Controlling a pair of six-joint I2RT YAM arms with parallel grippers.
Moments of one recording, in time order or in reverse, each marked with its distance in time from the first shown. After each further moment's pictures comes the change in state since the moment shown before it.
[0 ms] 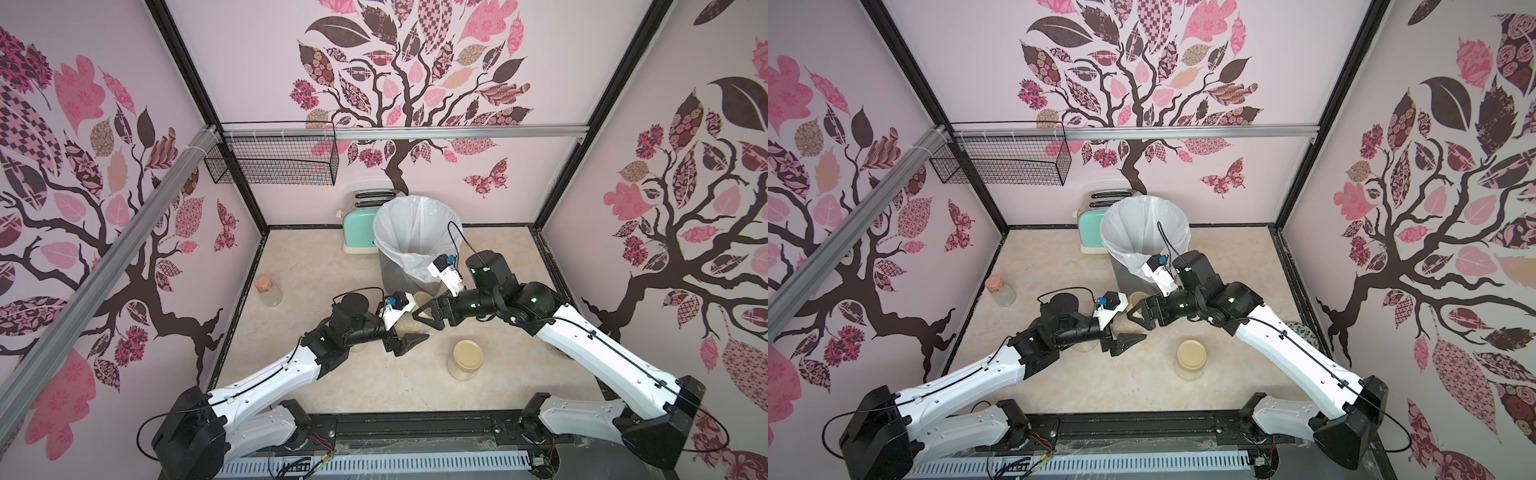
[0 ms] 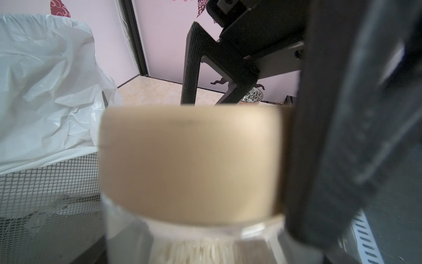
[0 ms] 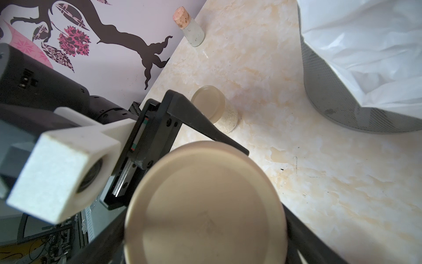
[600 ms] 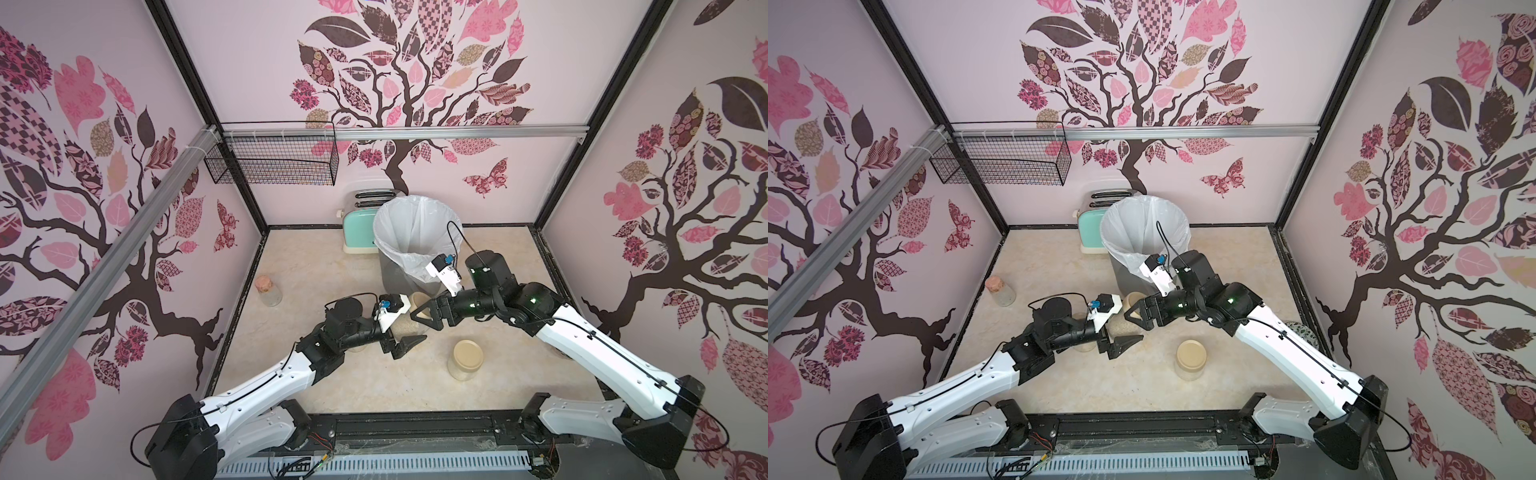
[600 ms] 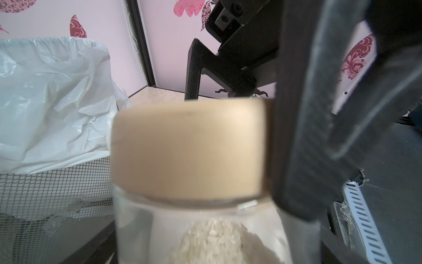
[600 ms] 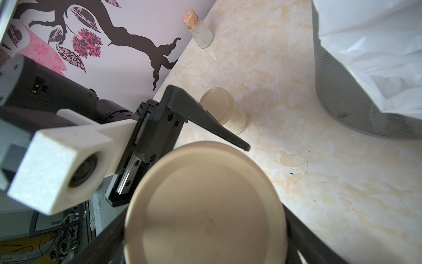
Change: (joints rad) left arm 0.000 -0.054 -0.040 0.042 -0.025 0.009; right arm 0.006 0.000 -0.001 0.024 -0.028 0.021
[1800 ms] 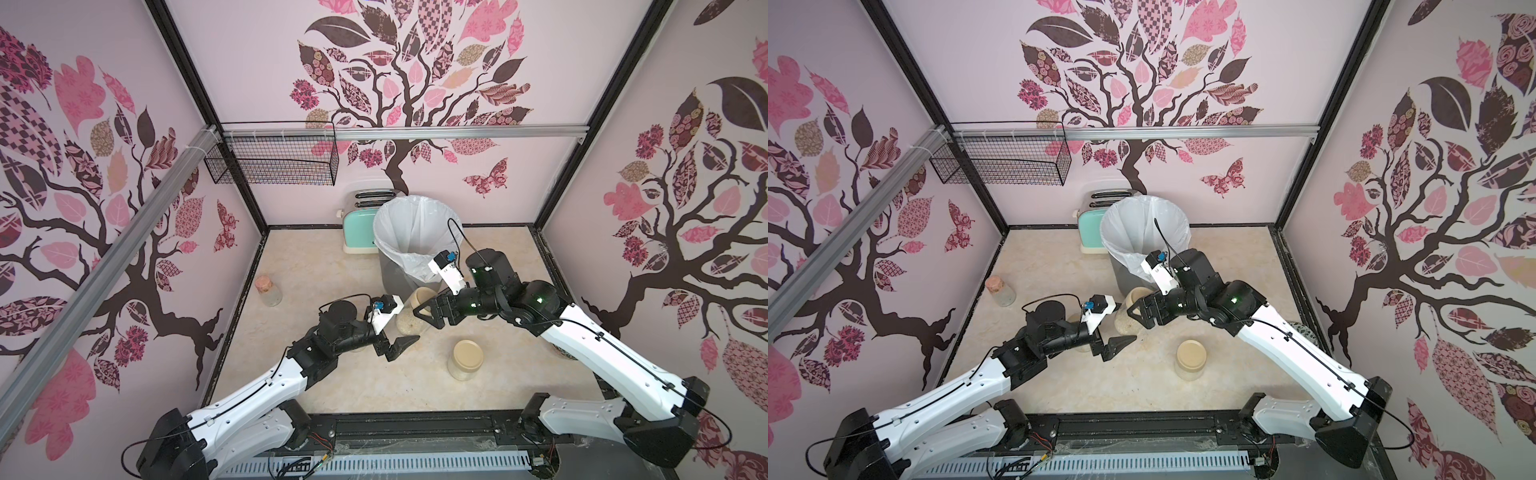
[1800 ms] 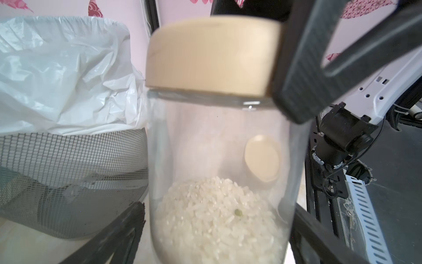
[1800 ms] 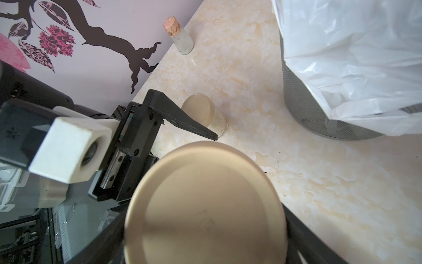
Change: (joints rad) left arm 0.010 -0.084 -0.026 -0.090 -0.054 -0.015; right arm 0.033 0.000 0.076 -0.082 0.144 -0.039
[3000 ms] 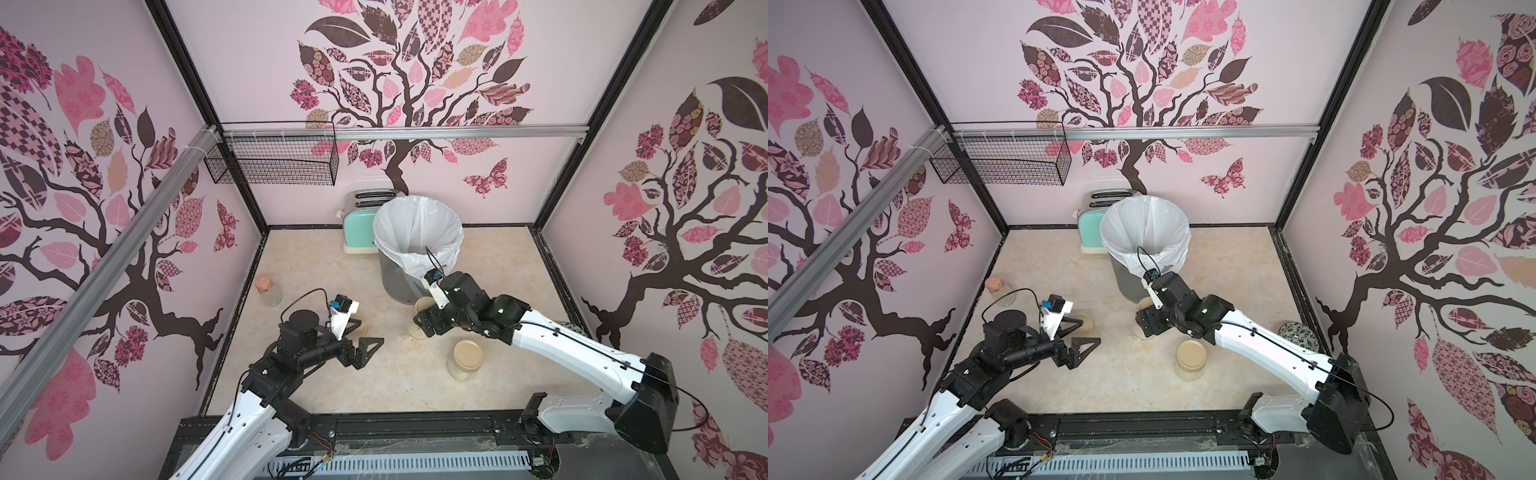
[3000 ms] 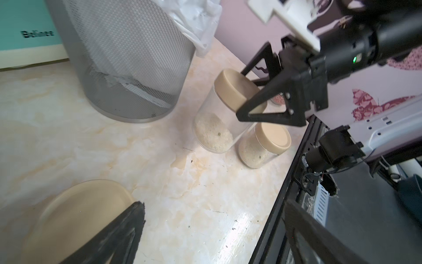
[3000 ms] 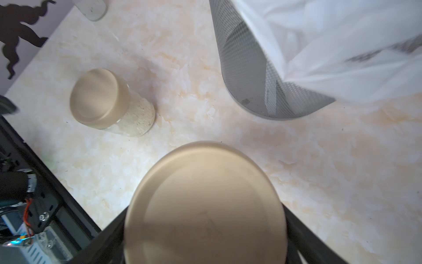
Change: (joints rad) left arm 0.204 -0.321 -0.003 -0.540 0.039 -0.252; right arm 0.056 0.068 -0.209 0.148 0.338 -0.050
